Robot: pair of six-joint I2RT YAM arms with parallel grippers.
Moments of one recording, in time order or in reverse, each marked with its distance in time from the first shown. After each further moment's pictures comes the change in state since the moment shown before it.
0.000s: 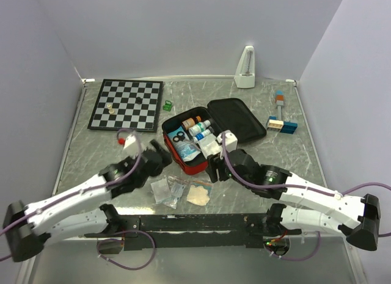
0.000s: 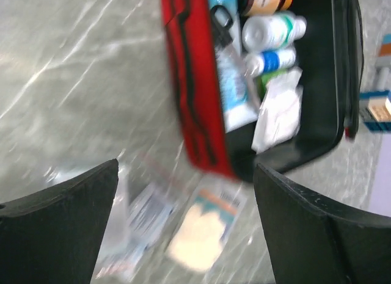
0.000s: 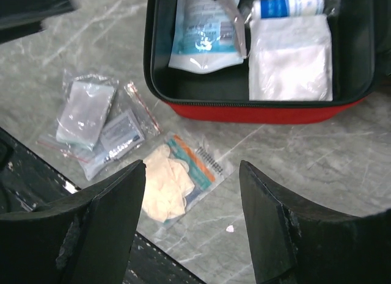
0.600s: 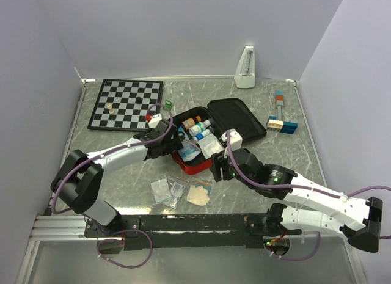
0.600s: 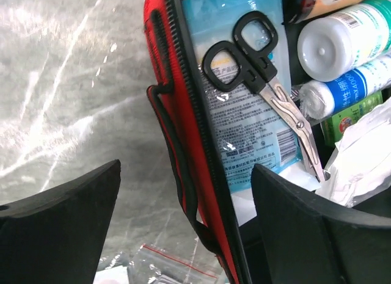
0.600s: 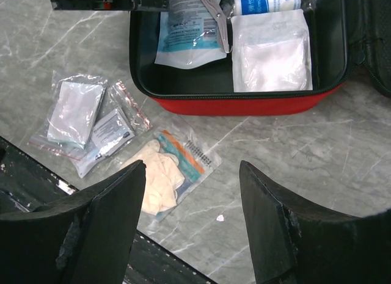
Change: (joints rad) left arm 0.316 0.660 0.251 0.265 0.319 0.403; right arm -0.006 -0.034 0.050 -0.103 0.043 0.015
